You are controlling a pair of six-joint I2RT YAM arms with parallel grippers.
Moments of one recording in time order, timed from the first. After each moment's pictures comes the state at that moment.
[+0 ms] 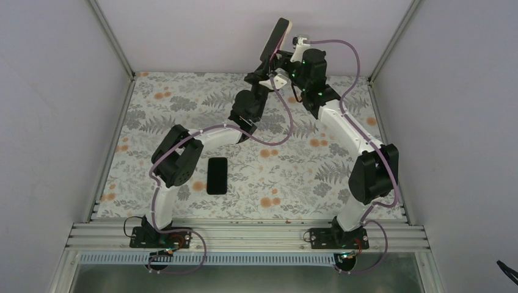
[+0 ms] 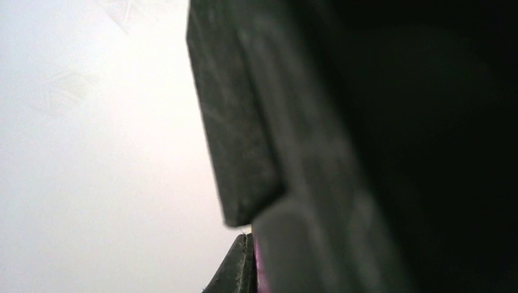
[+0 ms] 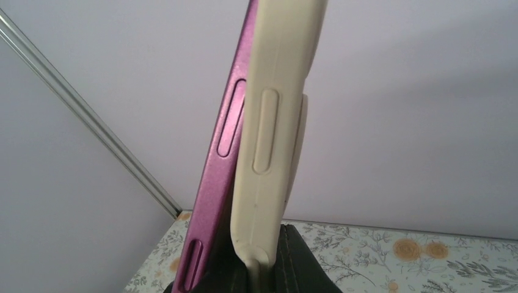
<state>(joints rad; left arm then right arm) -0.74 2.08 1.51 1.05 -0.41 0.86 0.42 1.72 1.55 0.07 -0.15 0.43</state>
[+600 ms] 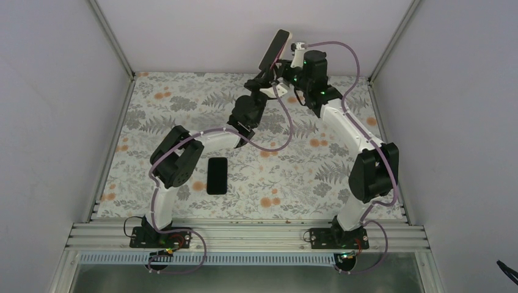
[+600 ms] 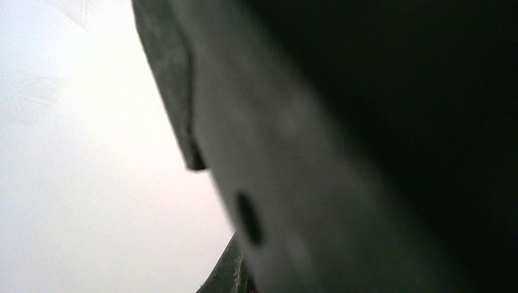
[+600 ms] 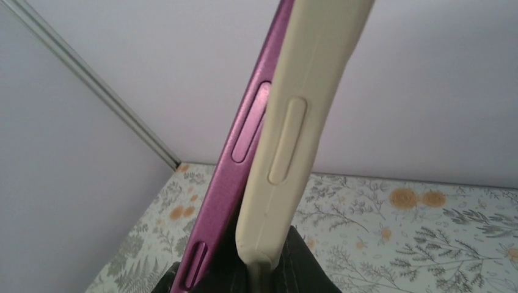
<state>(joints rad) -0.74 2.08 1.43 1.07 -0.40 0.96 0.38 1.73 1.54 -0.04 -0.24 0.41</state>
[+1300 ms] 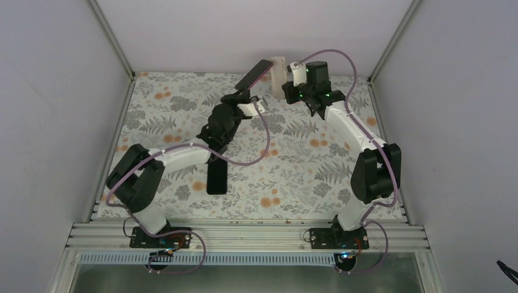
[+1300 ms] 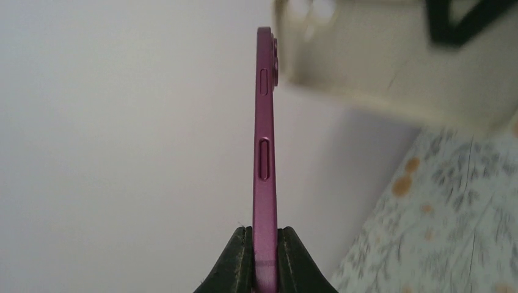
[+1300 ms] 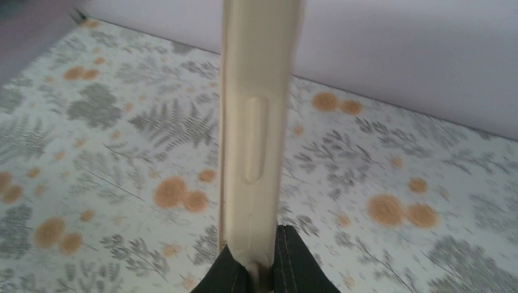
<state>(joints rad) -0.70 1.70 1.04 0.75 -0.35 1.01 0.31 1.72 1.49 -0.32 -0.22 0.00</state>
